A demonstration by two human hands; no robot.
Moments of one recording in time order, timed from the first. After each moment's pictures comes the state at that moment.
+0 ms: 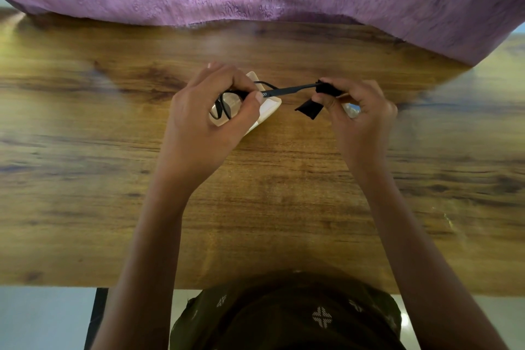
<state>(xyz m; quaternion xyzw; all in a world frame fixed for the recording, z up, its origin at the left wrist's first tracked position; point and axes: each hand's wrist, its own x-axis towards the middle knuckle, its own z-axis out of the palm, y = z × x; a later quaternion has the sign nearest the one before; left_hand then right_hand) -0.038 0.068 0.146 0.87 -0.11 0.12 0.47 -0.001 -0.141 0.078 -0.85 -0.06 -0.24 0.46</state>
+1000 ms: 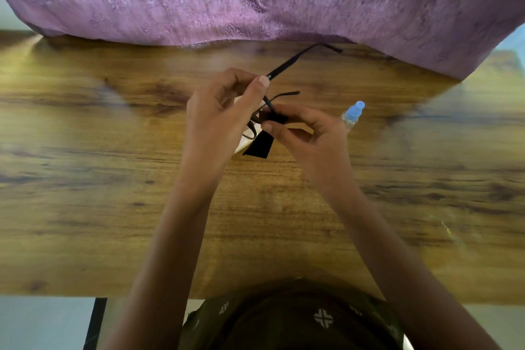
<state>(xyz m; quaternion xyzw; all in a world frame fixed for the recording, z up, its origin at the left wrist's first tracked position) -0.029 0.051 0.152 0.77 0.04 0.07 0.63 -0.032 -0.095 0.104 -0.72 -0.07 0.00 0.69</state>
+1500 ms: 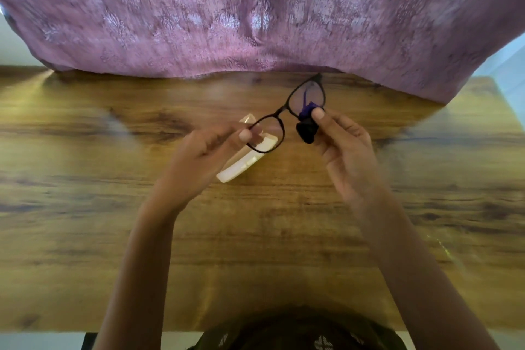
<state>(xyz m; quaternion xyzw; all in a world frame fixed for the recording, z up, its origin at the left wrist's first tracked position) -0.034 0.086 0.147 0.82 -0.08 -0.06 0.57 -0.013 -0.125 0.129 -0.48 0.07 0.06 0.87</state>
